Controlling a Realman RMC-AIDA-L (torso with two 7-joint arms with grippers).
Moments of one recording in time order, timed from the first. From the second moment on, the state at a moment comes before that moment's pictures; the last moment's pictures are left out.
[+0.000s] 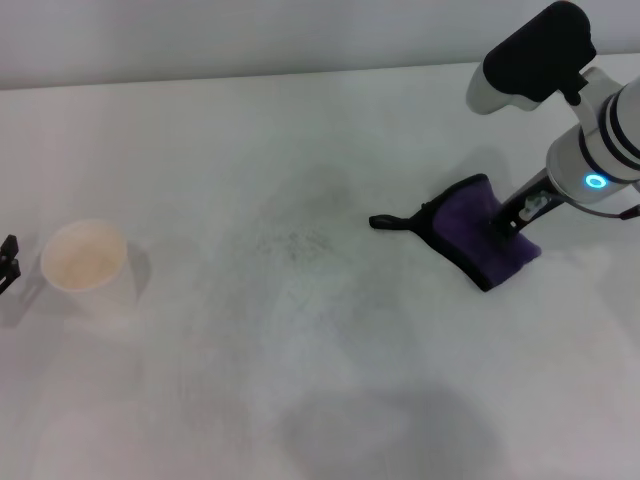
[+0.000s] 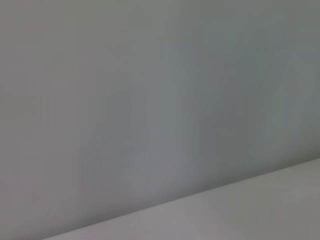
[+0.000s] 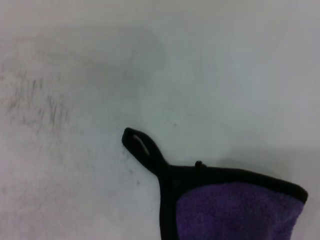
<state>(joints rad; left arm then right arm) -0.23 -2.07 1.12 0.26 -2.41 -1.07 2.83 0.54 2.01 1.62 1.21 -2.71 1.29 -0.41</state>
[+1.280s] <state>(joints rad) -0.25 -2.08 1.12 0.26 -2.41 -1.05 2.82 0.52 2.00 2.07 1.16 -2.36 1.36 -0.80</state>
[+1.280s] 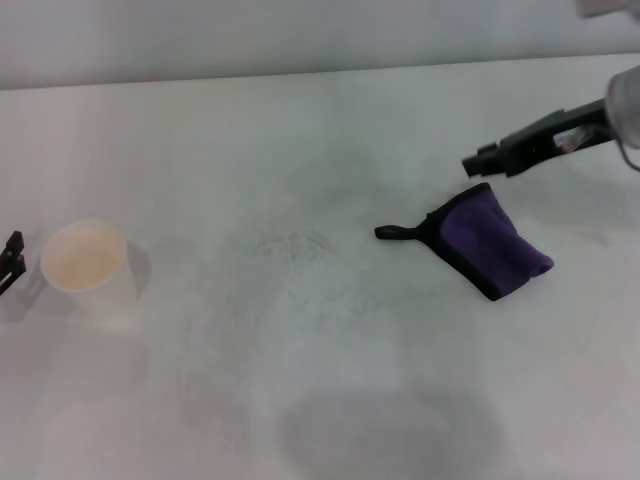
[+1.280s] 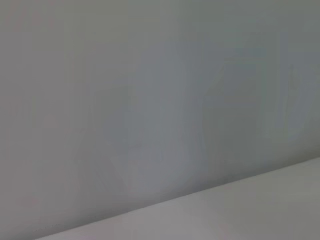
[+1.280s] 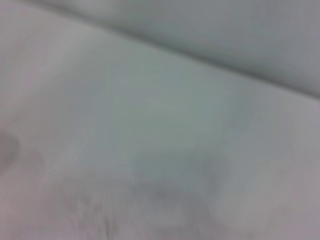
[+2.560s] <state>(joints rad) -0.30 -2.08 1.11 0.17 -2.60 -1.05 2.82 0.36 2.01 2.54 0.10 -0.89 1.06 -2.74</state>
